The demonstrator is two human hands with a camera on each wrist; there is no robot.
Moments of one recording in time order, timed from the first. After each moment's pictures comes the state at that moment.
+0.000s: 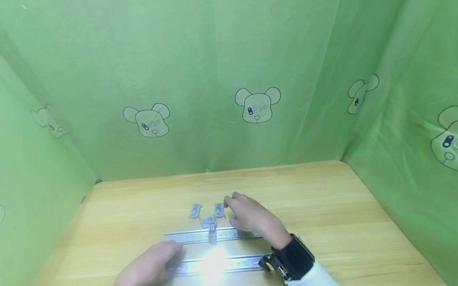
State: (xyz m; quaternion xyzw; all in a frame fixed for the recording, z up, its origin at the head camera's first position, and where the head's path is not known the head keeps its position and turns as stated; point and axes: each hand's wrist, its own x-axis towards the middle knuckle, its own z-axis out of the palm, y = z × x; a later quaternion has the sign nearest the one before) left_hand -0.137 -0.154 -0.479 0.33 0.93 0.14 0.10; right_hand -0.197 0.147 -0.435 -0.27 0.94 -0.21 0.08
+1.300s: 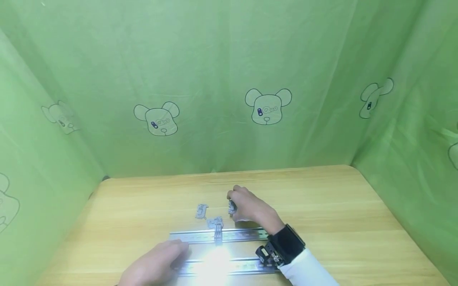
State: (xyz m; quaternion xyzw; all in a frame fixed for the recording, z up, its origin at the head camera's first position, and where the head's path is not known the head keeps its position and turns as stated) left_hand -0.138 -0.157 -0.484 0.32 0.93 0.14 0.11; right_hand -0.244 0.130 -0.461 -0.25 0.94 -0.21 0.09
